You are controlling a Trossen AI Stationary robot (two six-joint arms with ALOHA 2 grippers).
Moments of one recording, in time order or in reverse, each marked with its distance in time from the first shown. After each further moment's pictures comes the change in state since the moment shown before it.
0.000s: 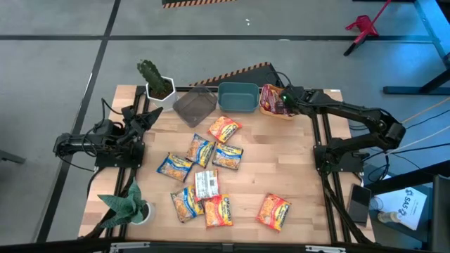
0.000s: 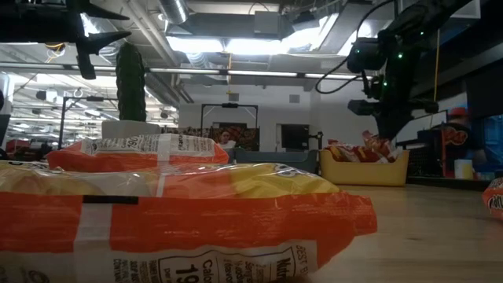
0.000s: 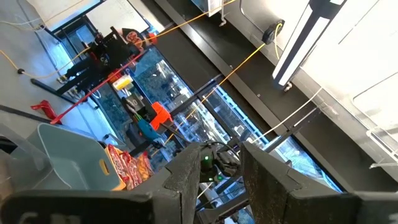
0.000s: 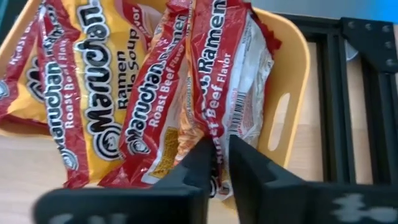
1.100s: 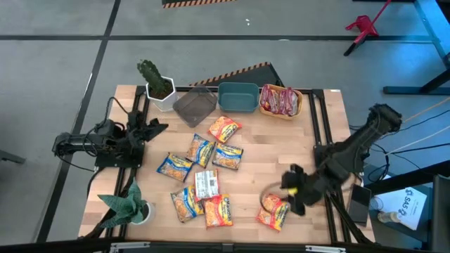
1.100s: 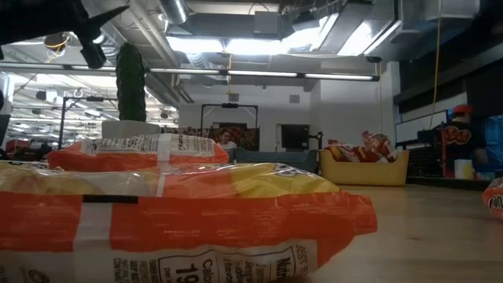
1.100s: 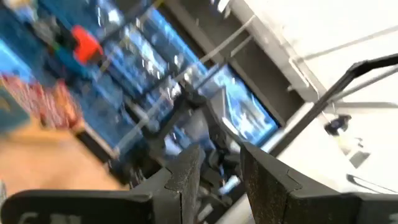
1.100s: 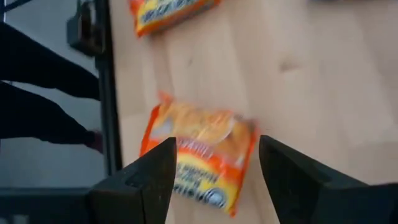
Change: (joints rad) left arm 0.000 0.030 0.000 -0.003 0.449 -0.087; right arm 1.421 -0.021 0.123 0.052 -0.188 0.188
